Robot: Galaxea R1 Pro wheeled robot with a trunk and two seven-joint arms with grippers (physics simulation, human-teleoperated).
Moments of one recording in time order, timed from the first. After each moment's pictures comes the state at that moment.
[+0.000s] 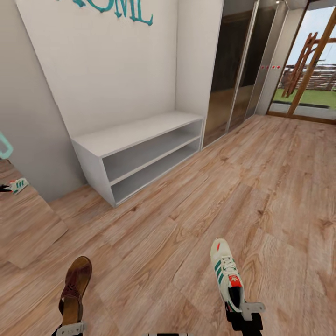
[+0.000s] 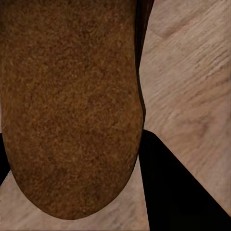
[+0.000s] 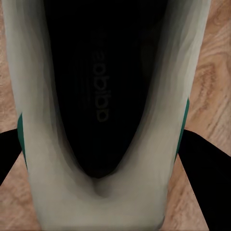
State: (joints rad) left arm -0.17 0.06 0.46 -0.47 -0.18 -0.50 -0.20; right arm -0.45 -0.06 0.04 -0.03 0.07 -0.64 -0.14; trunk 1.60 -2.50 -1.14
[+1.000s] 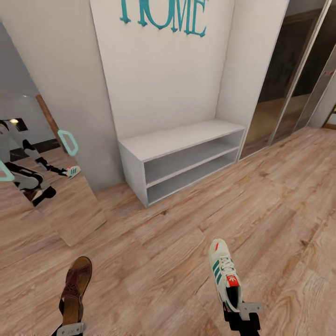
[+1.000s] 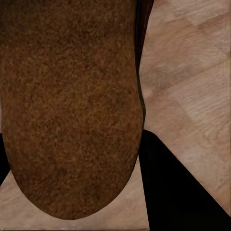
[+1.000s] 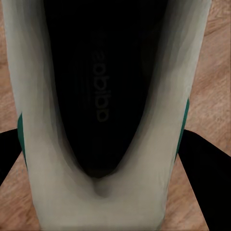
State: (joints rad) left arm -0.17 0.06 0.46 -0.47 -0.19 -0.50 -0.20; right arm -0.45 -0.04 0.03 -0.03 0.07 -0.64 -0.14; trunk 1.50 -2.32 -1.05
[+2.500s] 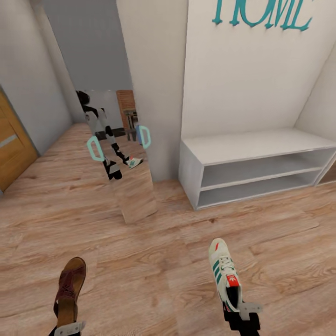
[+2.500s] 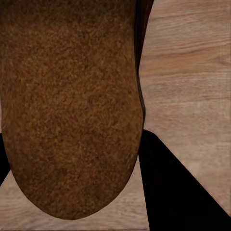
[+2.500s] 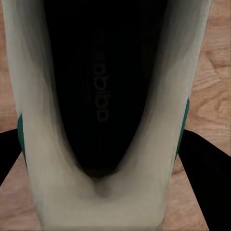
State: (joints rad) left arm -0.17 0.05 0.45 -0.47 -0.19 -0.51 -0.07; right arm -0.45 -0.04 0.03 -0.03 0.07 -0.64 -0.14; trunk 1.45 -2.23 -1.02
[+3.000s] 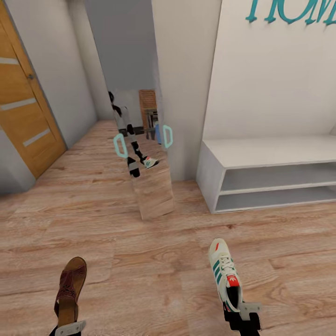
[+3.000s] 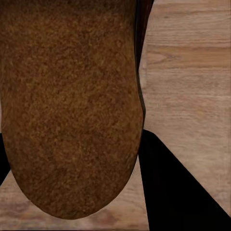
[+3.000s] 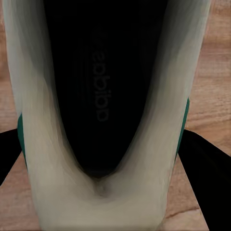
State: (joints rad) left arm -0.17 0.04 0.45 -0.47 -0.19 -0.51 -0.07; right arm -0.45 -0.04 0.03 -0.03 0.07 -0.64 -0.14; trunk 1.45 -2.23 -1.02
